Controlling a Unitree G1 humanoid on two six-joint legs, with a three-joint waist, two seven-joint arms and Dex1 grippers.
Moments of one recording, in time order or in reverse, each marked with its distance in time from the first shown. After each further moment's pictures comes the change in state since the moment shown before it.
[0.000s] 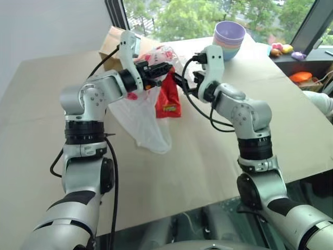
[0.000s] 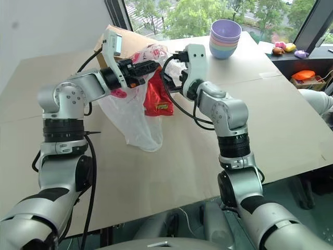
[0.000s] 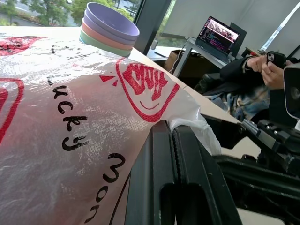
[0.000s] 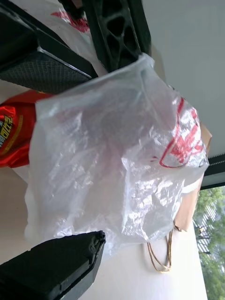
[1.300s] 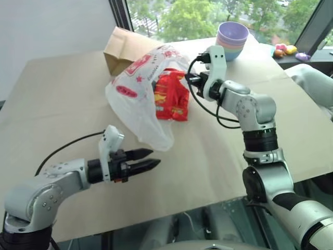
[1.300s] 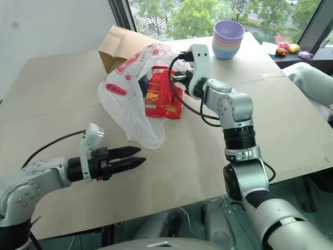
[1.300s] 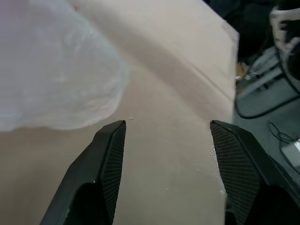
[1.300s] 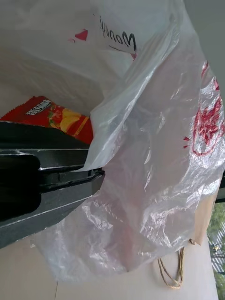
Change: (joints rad) left arm 0.992 0.237 0.151 -0.770 -0.257 0.081 -0.172; right arm -0.039 -0.063 -0.014 0.080 0.002 0.038 0.121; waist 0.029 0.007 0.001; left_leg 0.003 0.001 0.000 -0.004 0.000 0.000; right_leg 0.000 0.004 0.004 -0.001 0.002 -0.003
